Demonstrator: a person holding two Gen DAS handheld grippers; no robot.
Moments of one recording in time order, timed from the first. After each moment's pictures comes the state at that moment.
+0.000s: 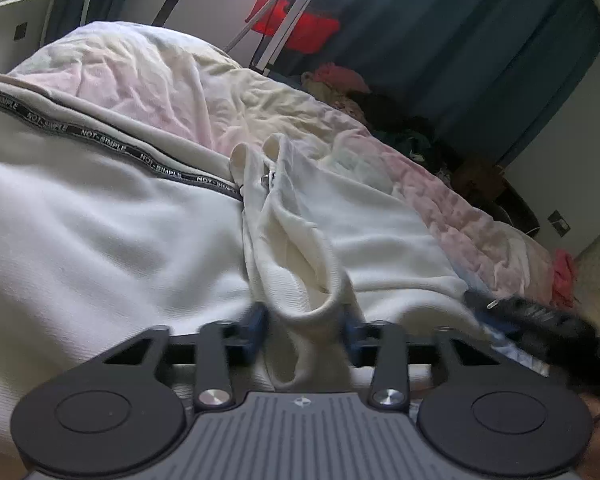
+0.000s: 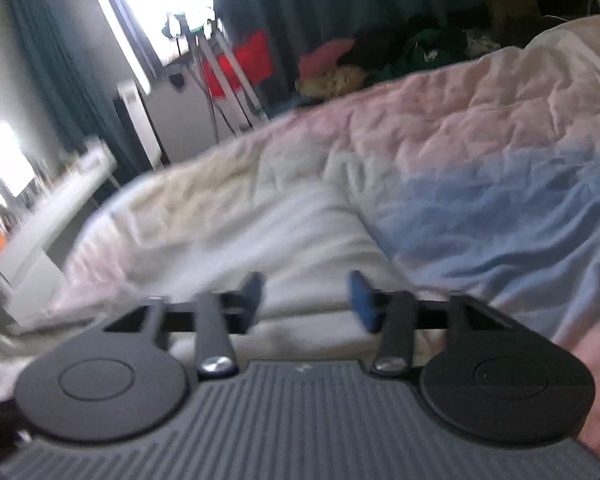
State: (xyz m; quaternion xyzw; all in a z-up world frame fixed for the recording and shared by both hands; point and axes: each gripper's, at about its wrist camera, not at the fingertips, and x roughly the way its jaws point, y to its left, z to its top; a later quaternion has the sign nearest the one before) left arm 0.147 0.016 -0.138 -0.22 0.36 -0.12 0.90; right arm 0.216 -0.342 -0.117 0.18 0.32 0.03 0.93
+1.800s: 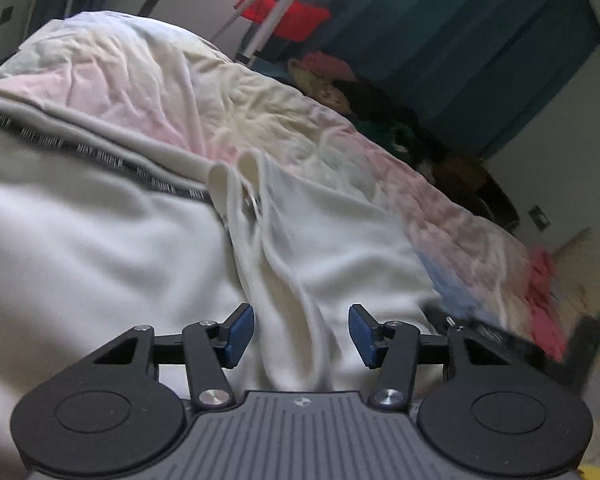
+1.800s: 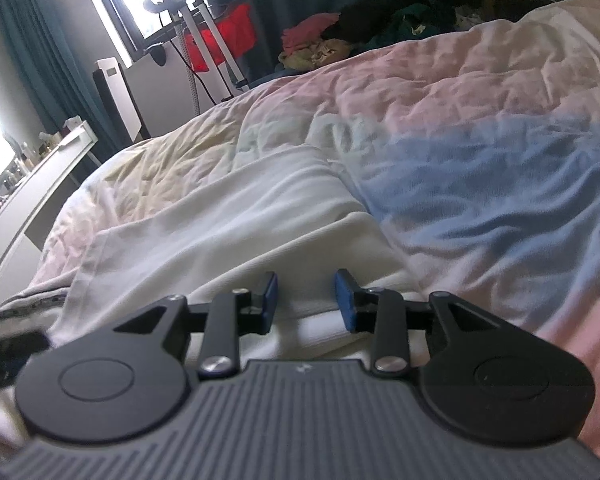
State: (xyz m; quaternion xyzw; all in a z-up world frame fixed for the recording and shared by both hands) left arm 0.149 0.036 -0.112 -0.22 0.39 -0.16 0.88; right arm 0.214 -0.339 -0.132 0.18 0.34 0.02 0.92
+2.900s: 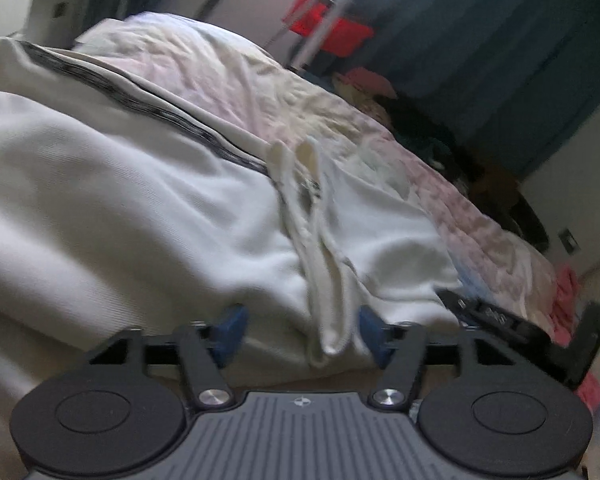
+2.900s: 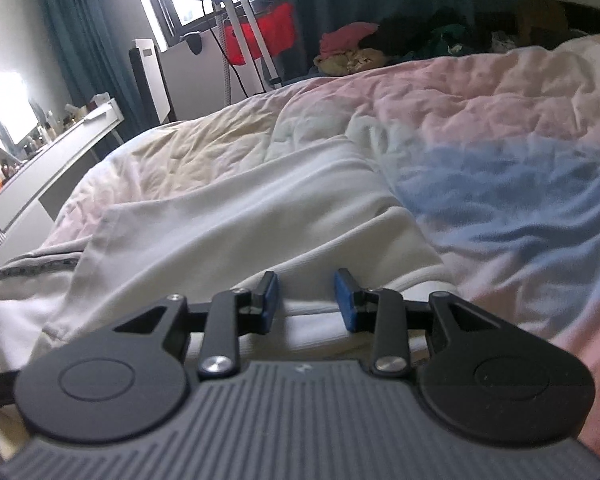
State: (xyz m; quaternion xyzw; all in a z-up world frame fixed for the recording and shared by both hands) left arm 0.081 0.055 -0.109 -0.25 0.38 -0.07 0.89; right arm 0.204 -0.317 -0.134 0.14 0.32 0.06 0.93
